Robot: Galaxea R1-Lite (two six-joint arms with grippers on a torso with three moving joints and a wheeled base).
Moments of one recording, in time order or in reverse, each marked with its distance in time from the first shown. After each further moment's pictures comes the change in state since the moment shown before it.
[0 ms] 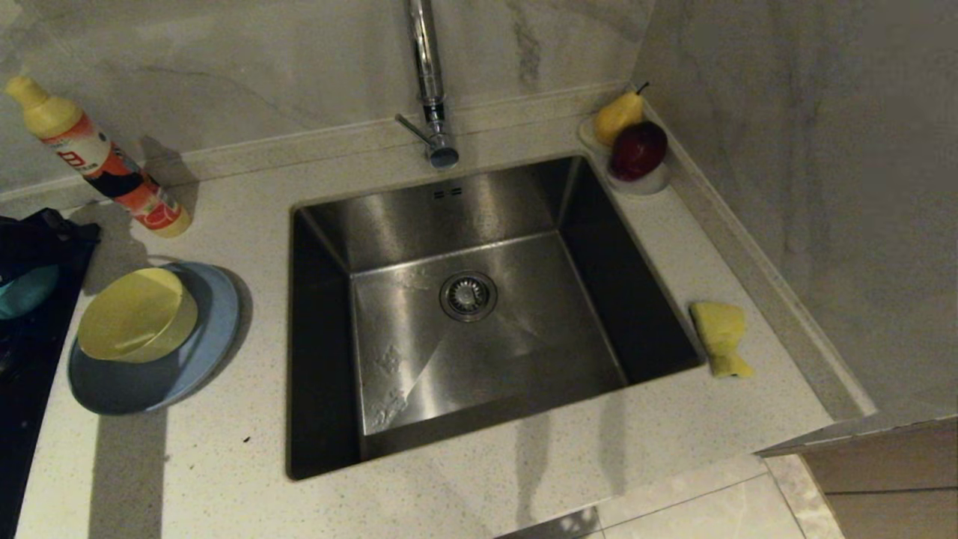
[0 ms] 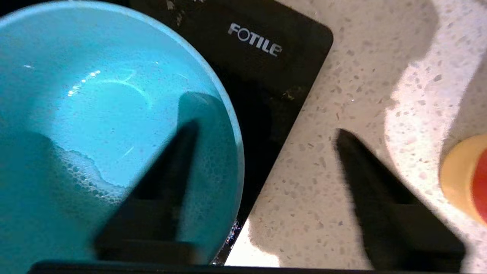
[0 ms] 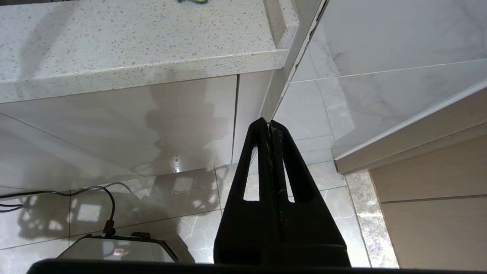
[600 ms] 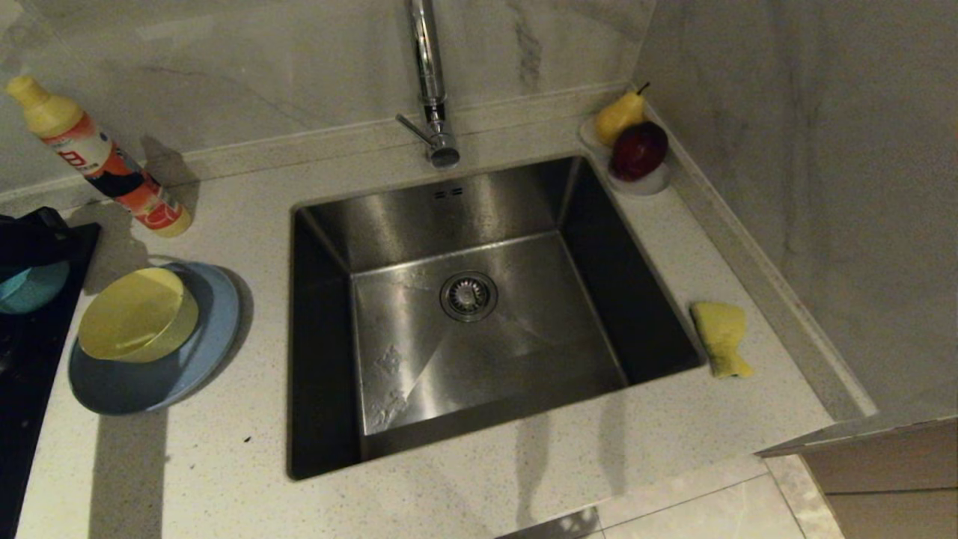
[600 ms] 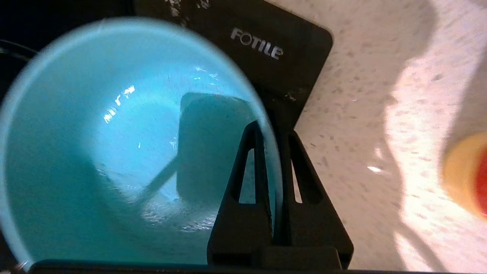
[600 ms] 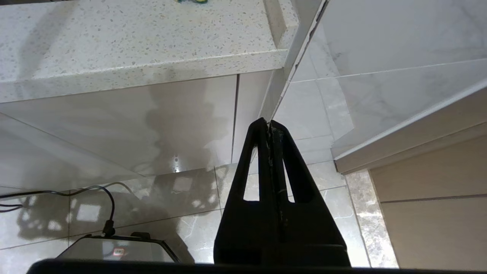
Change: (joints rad) left arm 0.000 -0.013 0.001 0.008 -0.002 0.020; right arm 0.000 0.000 0.000 0.000 0.000 0.000
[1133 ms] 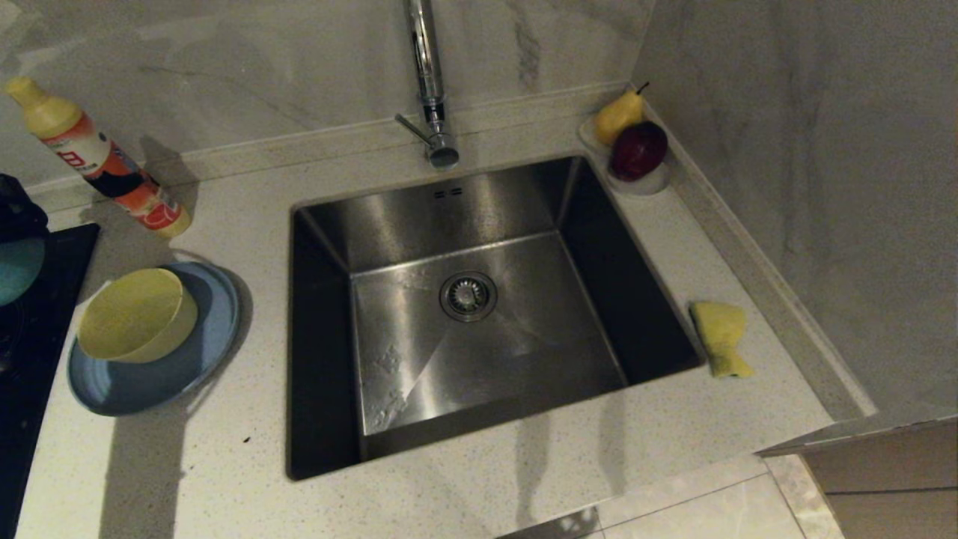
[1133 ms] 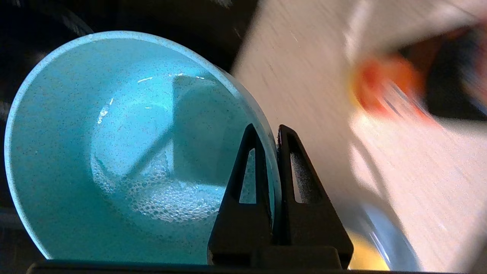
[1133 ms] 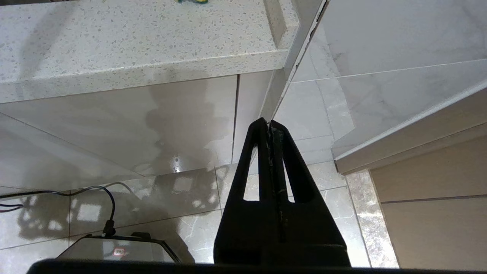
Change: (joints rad) left arm -0.001 -0.213 0.009 0.278 -0.091 0.006; right arm 0.000 0.000 0.000 0.000 0.000 0.000
